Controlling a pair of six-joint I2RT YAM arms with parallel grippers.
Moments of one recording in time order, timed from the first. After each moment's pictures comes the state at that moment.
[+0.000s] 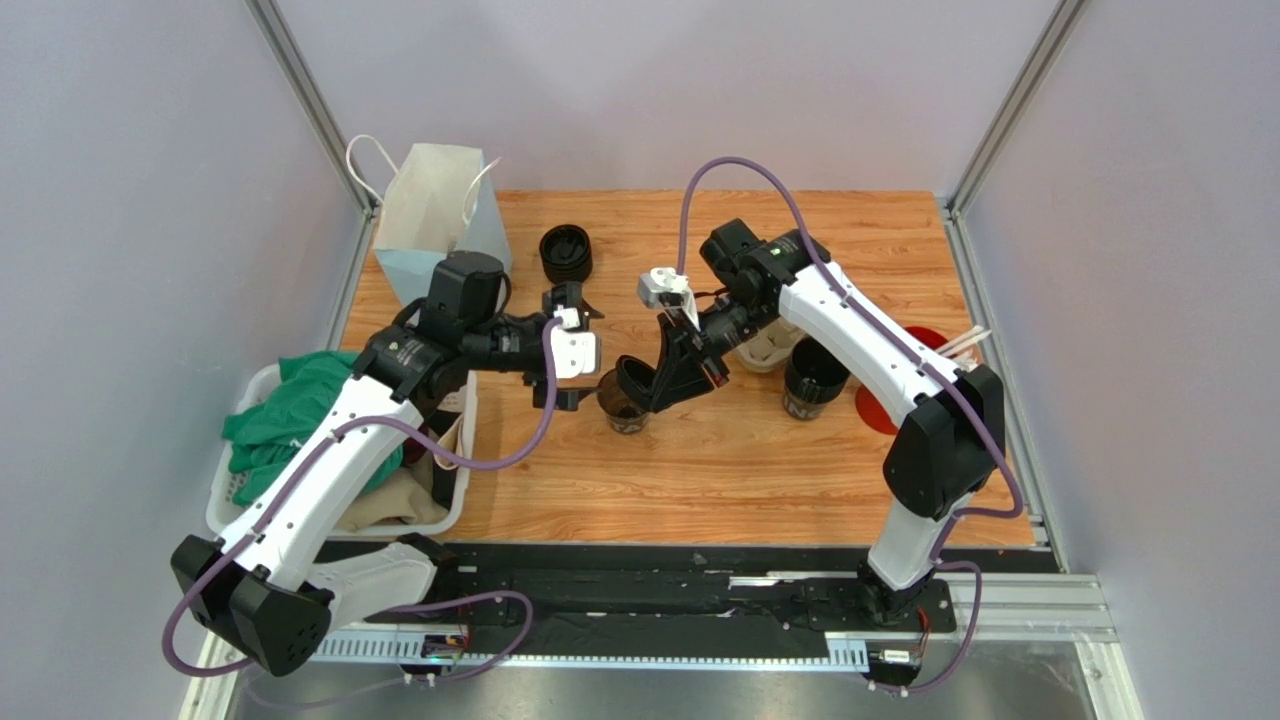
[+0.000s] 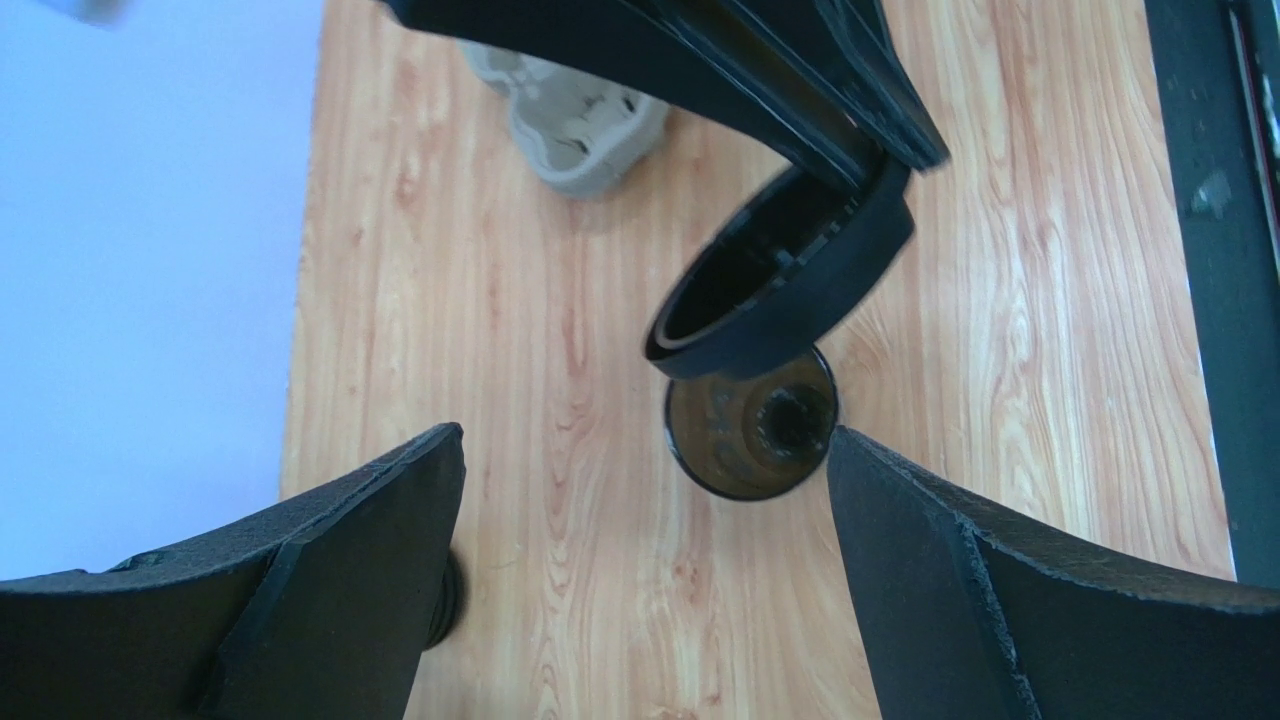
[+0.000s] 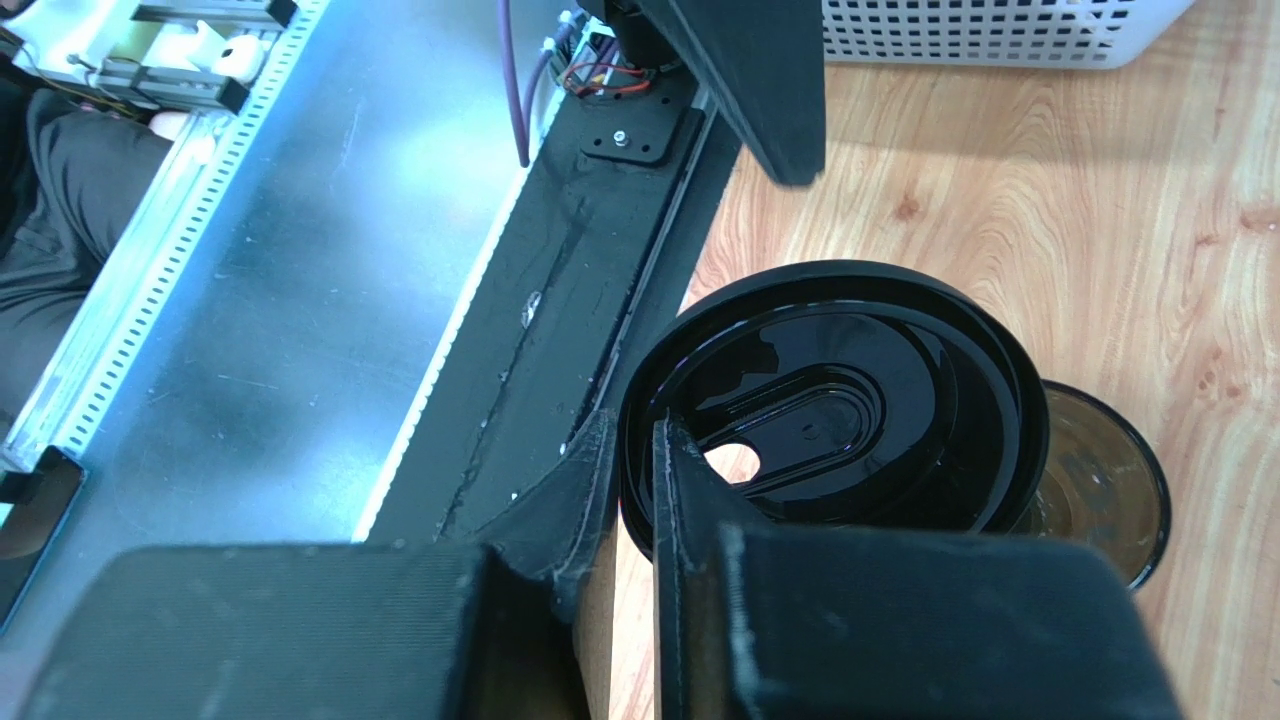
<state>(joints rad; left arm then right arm) -0.49 1.12 1.19 -0.66 0.74 0.99 0.58 1.76 1.67 -1.29 -1.22 -1.02</state>
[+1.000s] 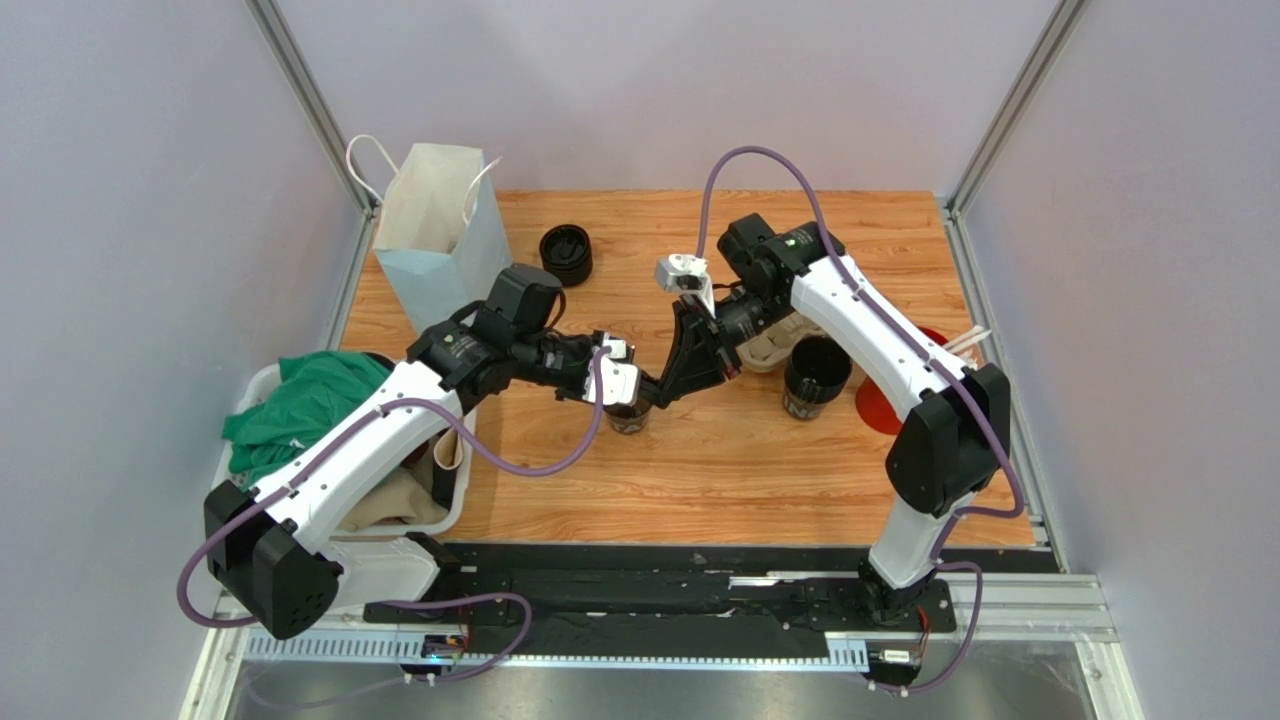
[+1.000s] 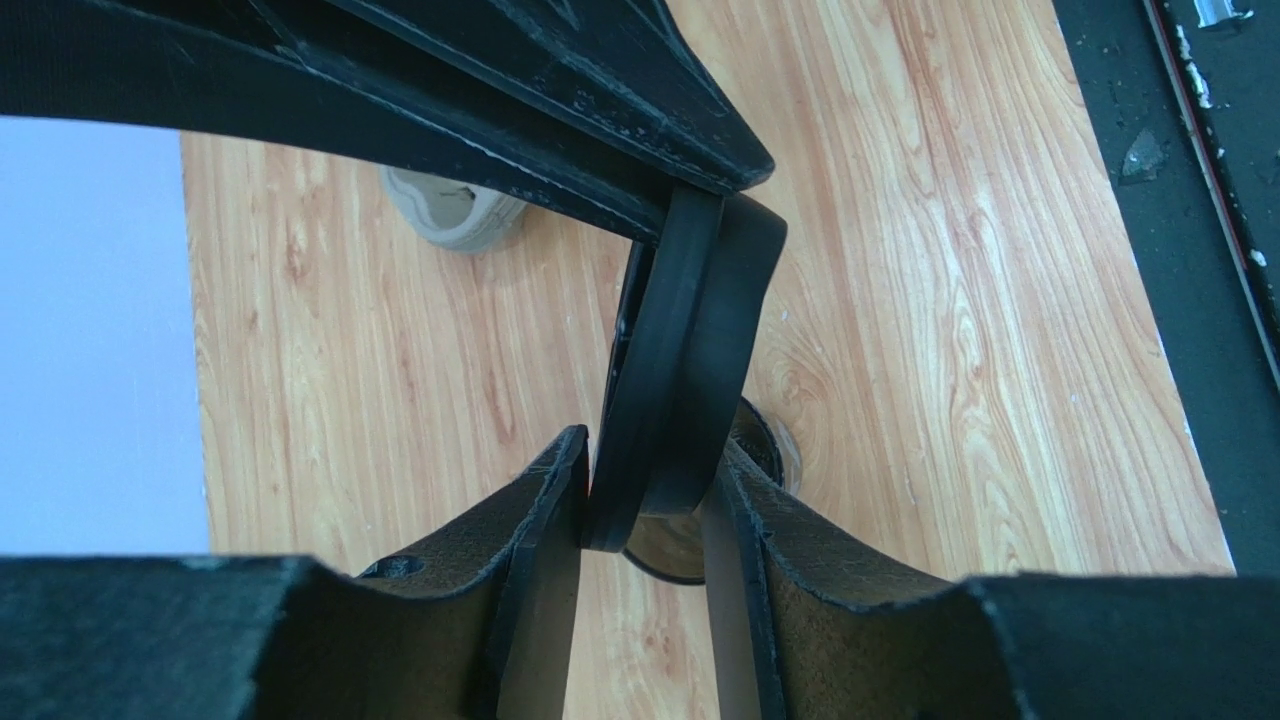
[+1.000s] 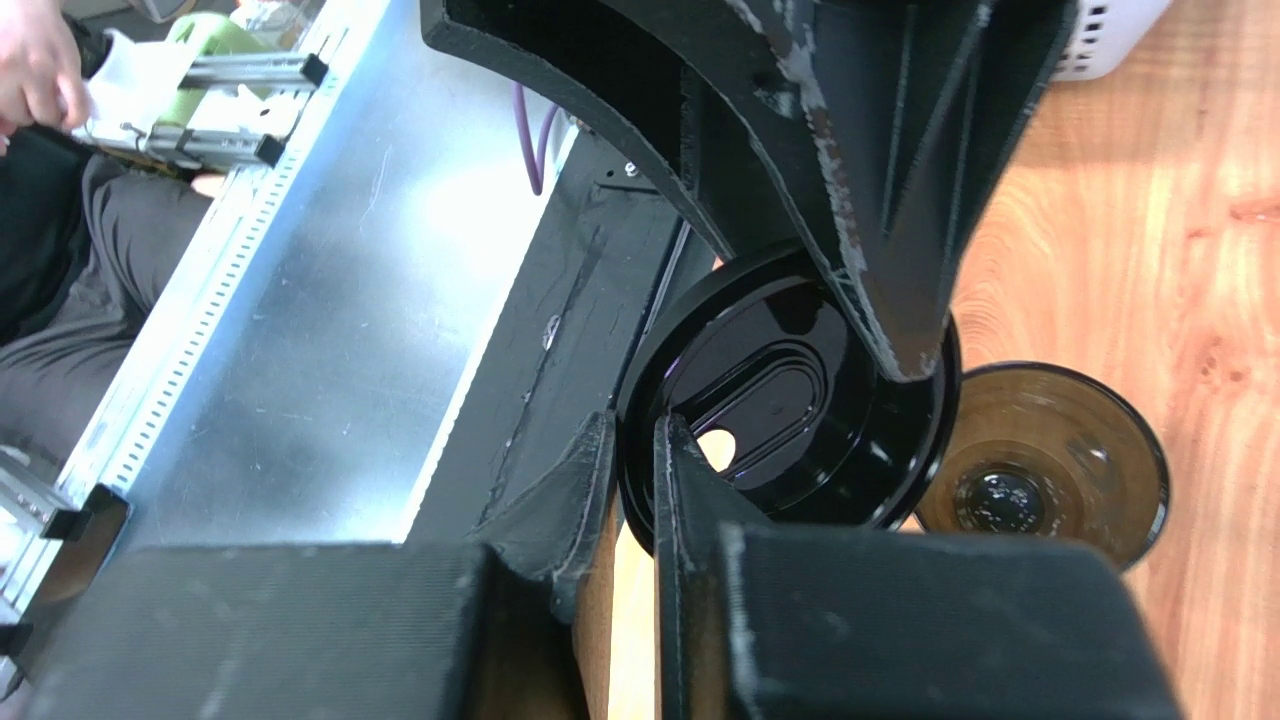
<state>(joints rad) -0.63 1.24 1.15 -0.66 0.71 1.10 0.52 1.76 1.68 -1.34 -1.29 -1.04</state>
